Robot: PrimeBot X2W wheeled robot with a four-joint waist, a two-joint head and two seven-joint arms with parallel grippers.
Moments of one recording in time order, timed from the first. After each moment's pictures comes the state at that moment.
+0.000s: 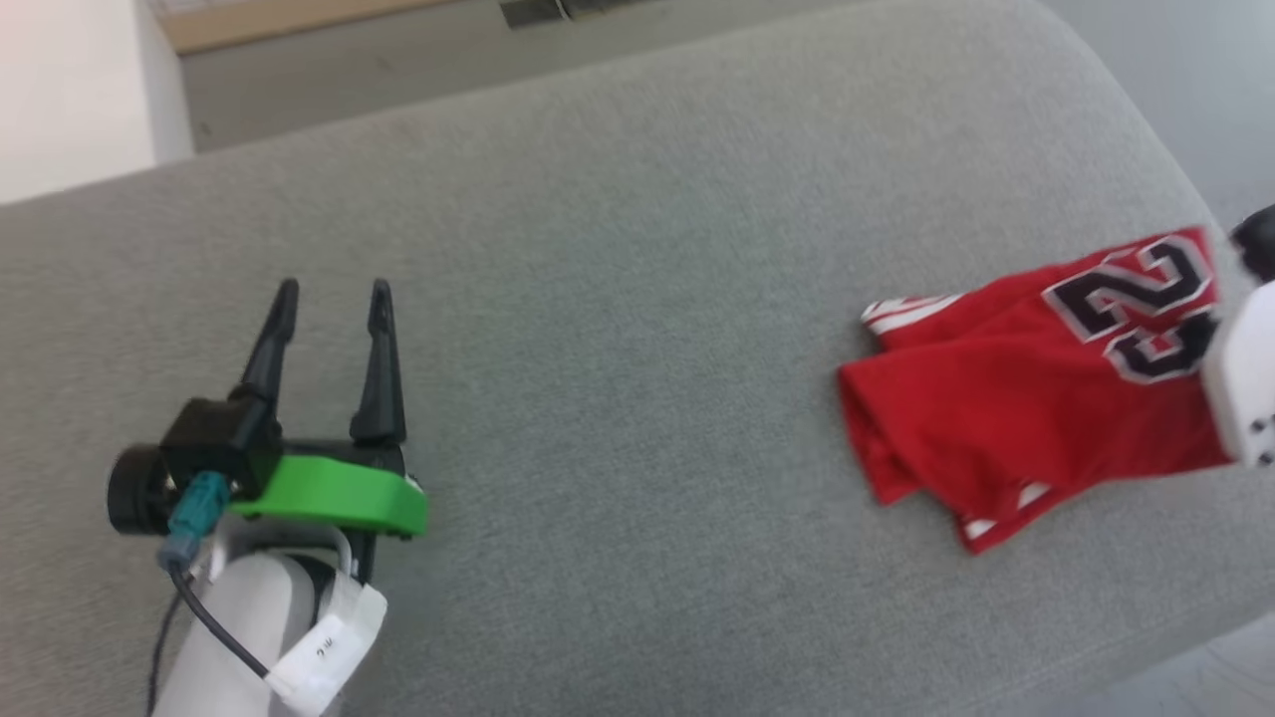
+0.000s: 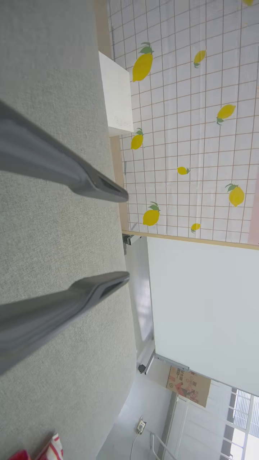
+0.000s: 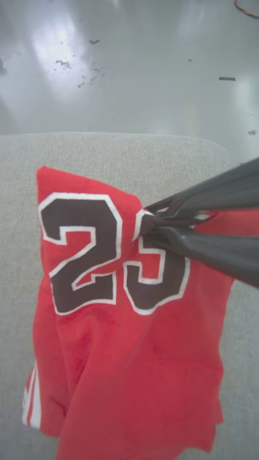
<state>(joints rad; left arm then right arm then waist) -0.22 0.22 -0.15 0.01 -0.28 0.07 -0.21 -0.58 -0.72 0.40 0.36 0.54 0.13 0.62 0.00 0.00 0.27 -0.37</state>
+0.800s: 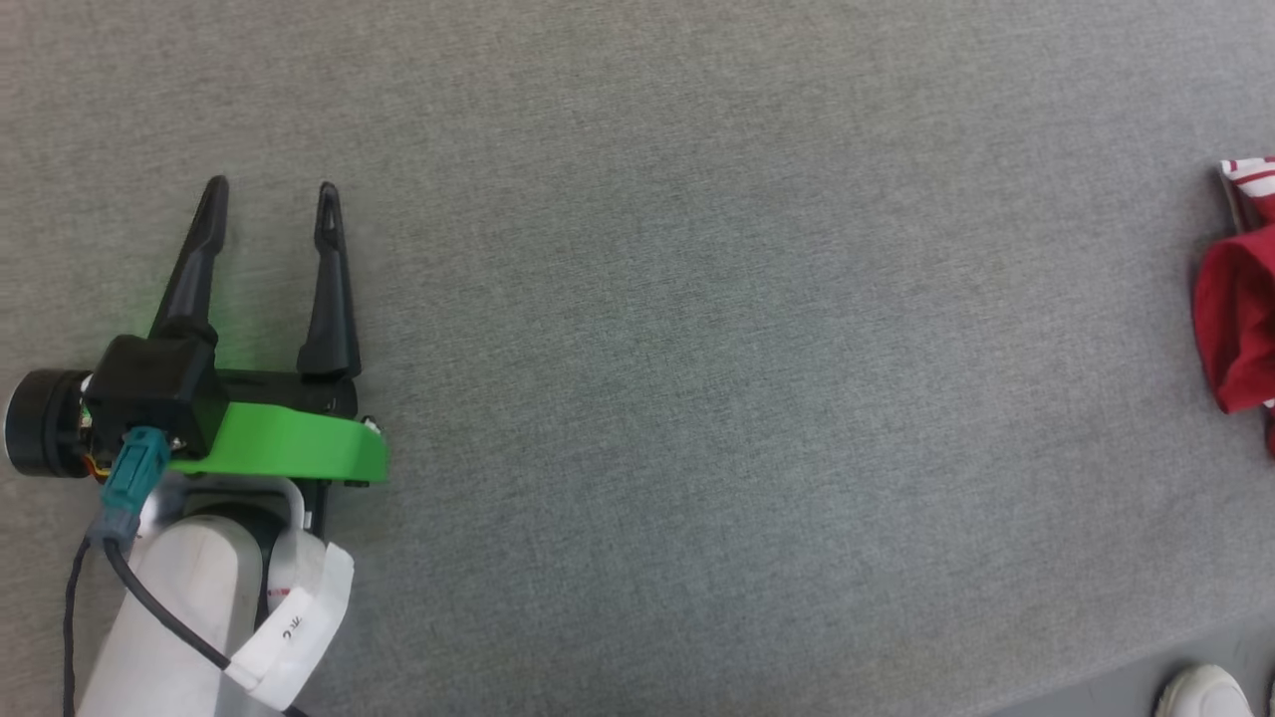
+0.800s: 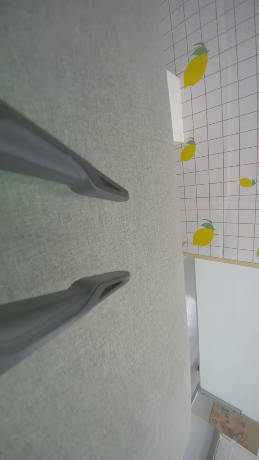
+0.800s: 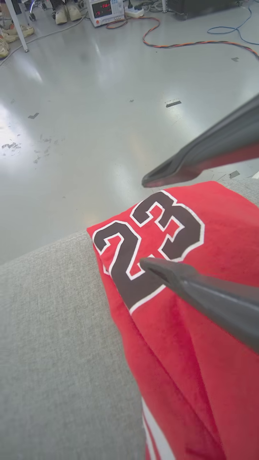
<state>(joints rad) -0.27 0.31 -0.15 -0.21 -0.20 0.13 -0.08 -0.90 -0.68 -0.01 0.98 0.32 0.13 0.29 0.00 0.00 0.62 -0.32</state>
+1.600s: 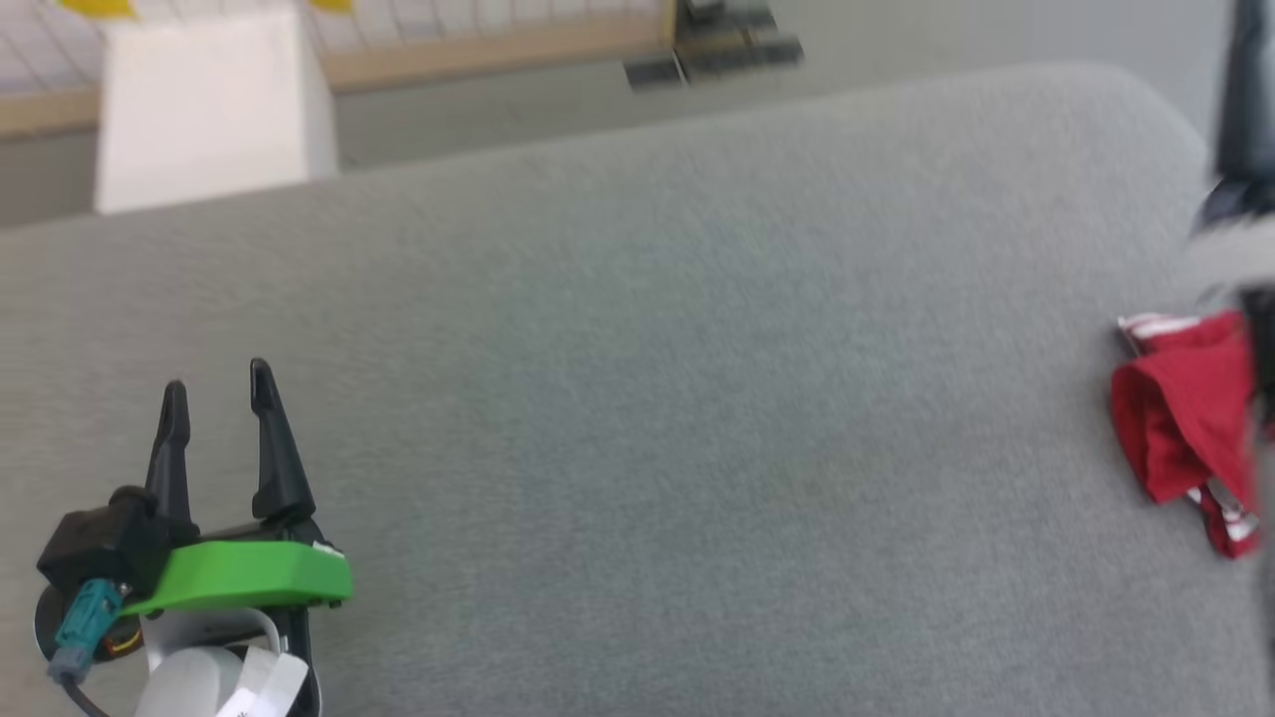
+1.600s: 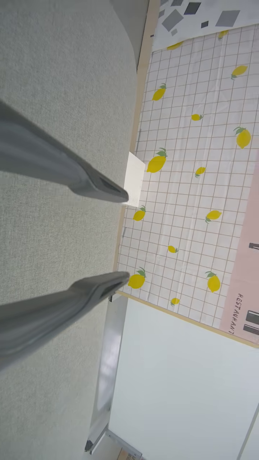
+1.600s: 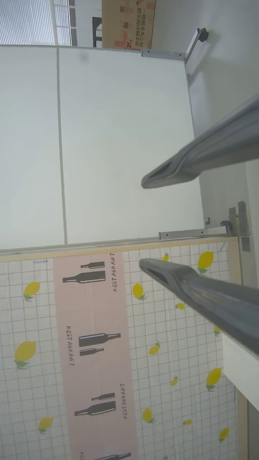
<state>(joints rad) -0.06 0.20 -0.01 -0.06 -0.39 0.13 -0.25 -0.61 -0.32 -0.04 0.24 0.44 0.13 -0.18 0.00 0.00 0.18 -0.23</state>
